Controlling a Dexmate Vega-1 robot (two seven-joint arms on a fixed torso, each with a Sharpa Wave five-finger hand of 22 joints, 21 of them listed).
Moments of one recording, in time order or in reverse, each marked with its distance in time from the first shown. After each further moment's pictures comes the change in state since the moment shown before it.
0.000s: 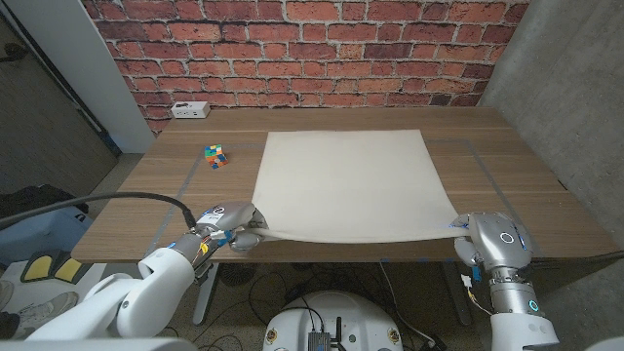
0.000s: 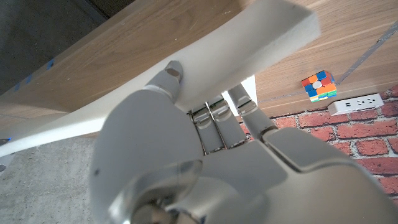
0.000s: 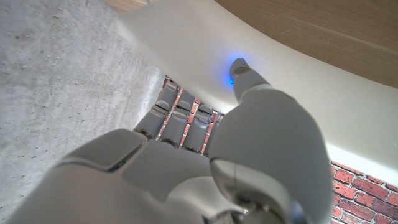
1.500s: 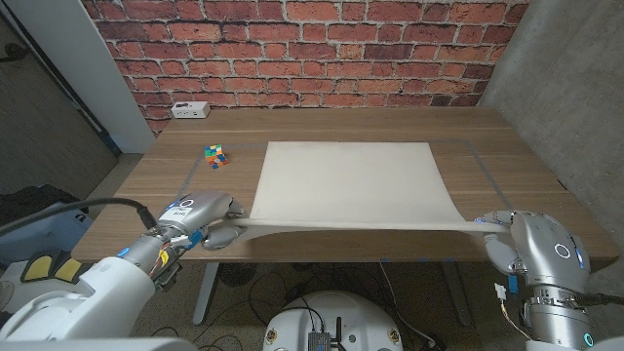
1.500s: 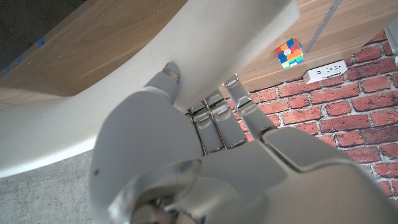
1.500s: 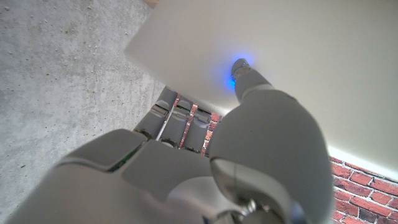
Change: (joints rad) left arm 0.118 -0.530 -0.212 -0.108 0.313 -0.409 -0.235; left_hand -0.004 0.009 -0.010 -0.001 -0.001 0.002 0.003 -0.021 0.000 0.001 -0.005 0.004 0.030 0.006 -0.002 0.011 0.000 -0.005 0.002 0.023 -0.005; right arm -0.319 0.211 0.268 -0.100 -0.017 0.238 -0.166; right_hand 0.002 0.002 0.003 -0.001 0.007 0.002 -0.002 -0.012 0.003 0.011 0.011 0.004 0.005 0.007 0.000 -0.015 -0.001 0.000 0.000 0.008 0.000
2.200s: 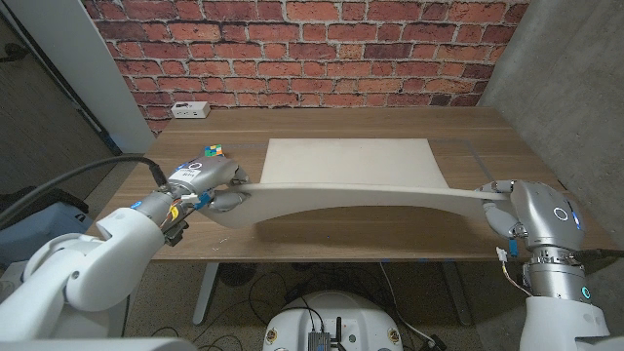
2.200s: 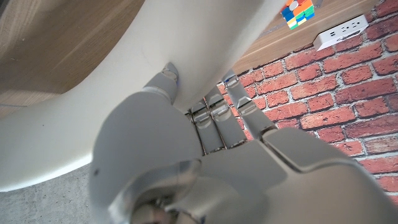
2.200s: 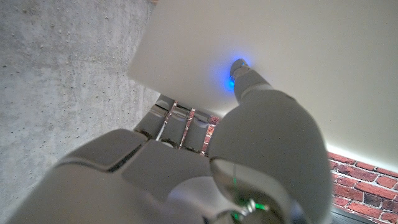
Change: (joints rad) left arm -0.310 0.039 0.011 0.079 -0.027 -0.053 -0.163; left_hand 0.000 0.000 -0.003 0.003 0.008 0.004 -0.004 -0.009 0.000 0.007 -0.001 -0.008 0.081 0.000 0.000 0.000 0.000 -0.004 -0.004 0.009 0.000; right arm 0.094 0.082 0.139 0.006 -0.021 0.156 0.221; right_hand 0.003 0.003 -0.001 -0.001 0.005 0.000 0.000 -0.004 -0.003 0.010 0.006 0.004 0.005 0.014 -0.003 0.000 0.003 -0.004 0.004 0.000 0.000
